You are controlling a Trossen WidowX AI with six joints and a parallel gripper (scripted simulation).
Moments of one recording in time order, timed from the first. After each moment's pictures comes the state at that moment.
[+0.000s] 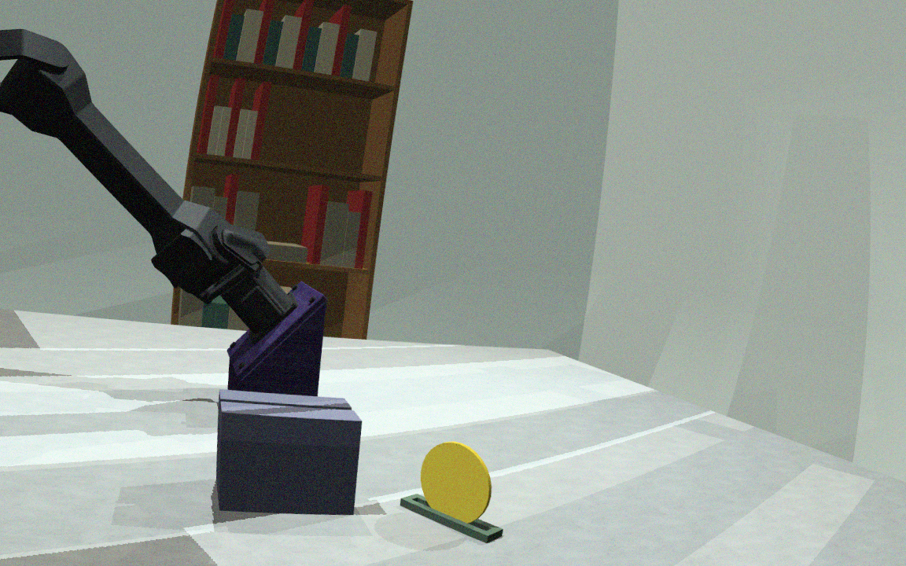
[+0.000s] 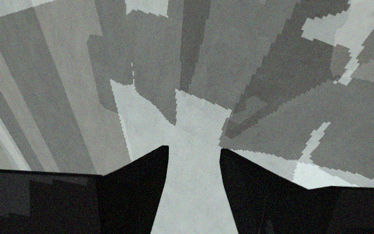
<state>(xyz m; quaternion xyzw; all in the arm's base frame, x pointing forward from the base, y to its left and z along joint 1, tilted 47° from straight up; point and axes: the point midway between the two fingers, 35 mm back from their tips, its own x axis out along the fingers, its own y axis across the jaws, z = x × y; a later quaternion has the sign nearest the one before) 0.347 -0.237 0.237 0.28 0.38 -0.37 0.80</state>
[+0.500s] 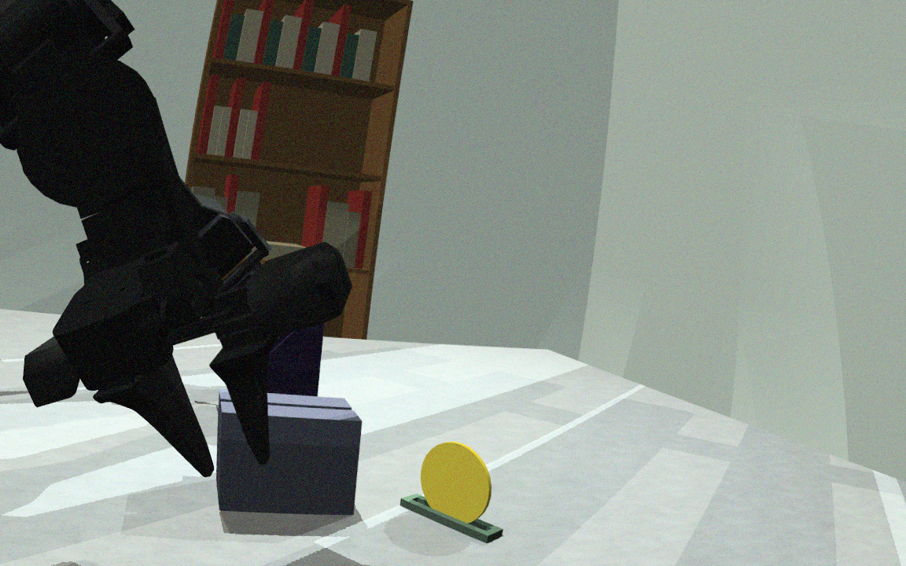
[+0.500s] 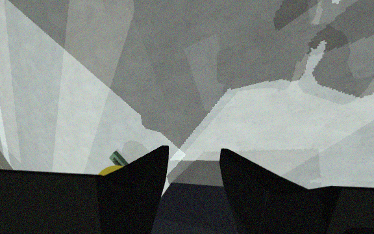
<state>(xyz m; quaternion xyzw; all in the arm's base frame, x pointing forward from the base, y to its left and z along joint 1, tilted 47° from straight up) 0.390 -0.017 0.081 -0.03 0.65 -0.22 0.73</state>
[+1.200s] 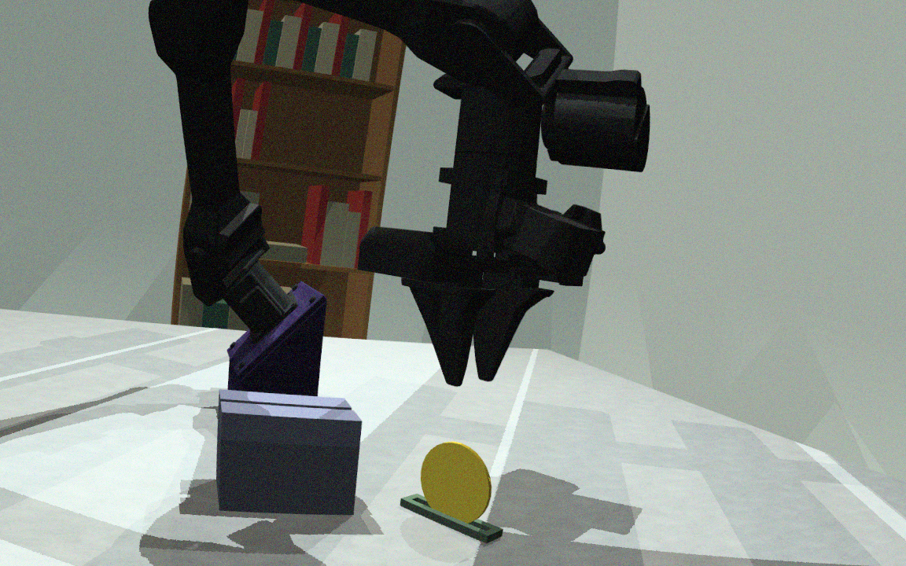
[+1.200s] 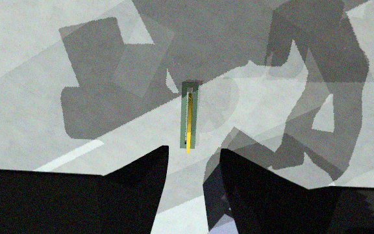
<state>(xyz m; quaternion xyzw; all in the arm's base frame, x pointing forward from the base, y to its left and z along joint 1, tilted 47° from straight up) 0.308 0.133 -0.025 -0.46 0.66 -0.08 0.59</state>
